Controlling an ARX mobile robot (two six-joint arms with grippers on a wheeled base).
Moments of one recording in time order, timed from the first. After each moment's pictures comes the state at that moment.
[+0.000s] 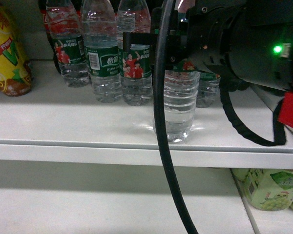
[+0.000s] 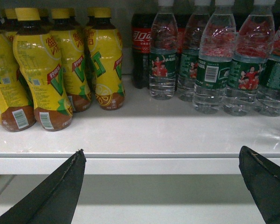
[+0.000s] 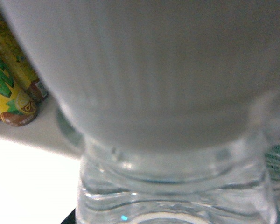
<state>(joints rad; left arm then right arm) 0.00 0.01 0.01 0.00 0.00 0.00 0.52 1.75 0.93 0.65 0.15 0.18</state>
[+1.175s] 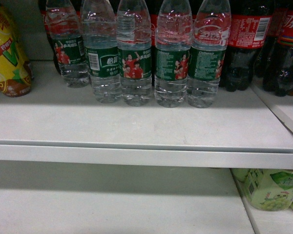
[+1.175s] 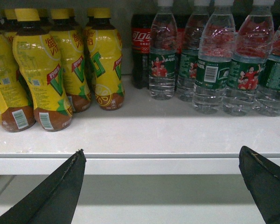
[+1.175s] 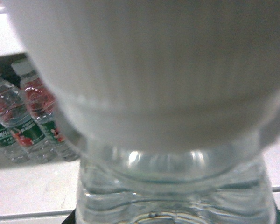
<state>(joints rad) 0.00 0.01 0.01 0.00 0.00 0.00 0.06 0.65 0.42 0.15 0.04 0.18</state>
